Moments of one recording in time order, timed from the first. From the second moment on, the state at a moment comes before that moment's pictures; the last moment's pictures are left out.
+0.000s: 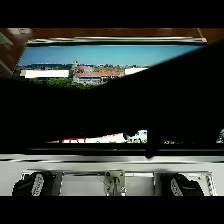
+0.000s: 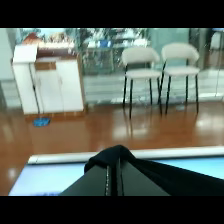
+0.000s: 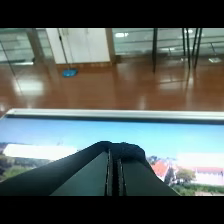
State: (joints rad) left arm 0.44 -0.49 1.81 1.10 -1.27 -1.37; right arm -0.15 -0.68 1.96 -1.17 1.38 1.58
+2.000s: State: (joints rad) left arm 0.07 -1.58 1.19 1.07 -0.41 -1.31; right arm -0.01 -1.81 1.54 -1.14 0.54 1.40
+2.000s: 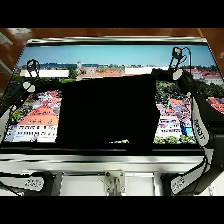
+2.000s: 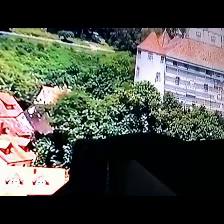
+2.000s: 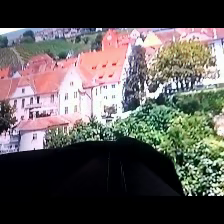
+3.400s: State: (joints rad) left arm 0.35 -1.44 1.12 1.18 -1.37 -1.33; right arm -0.17 -1.58 1.43 -1.44 1.57 1.43
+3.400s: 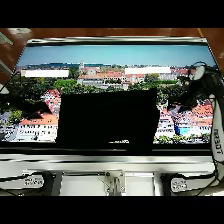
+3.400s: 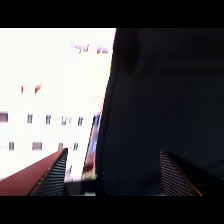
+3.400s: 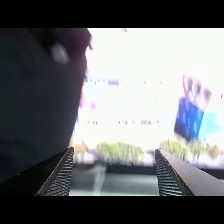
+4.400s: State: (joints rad) left arm 0.44 -1.24 0.48 0.85 -1.17 -1.05; right arm -0.32 -1.35 0.95 -1.05 1.39 1.30
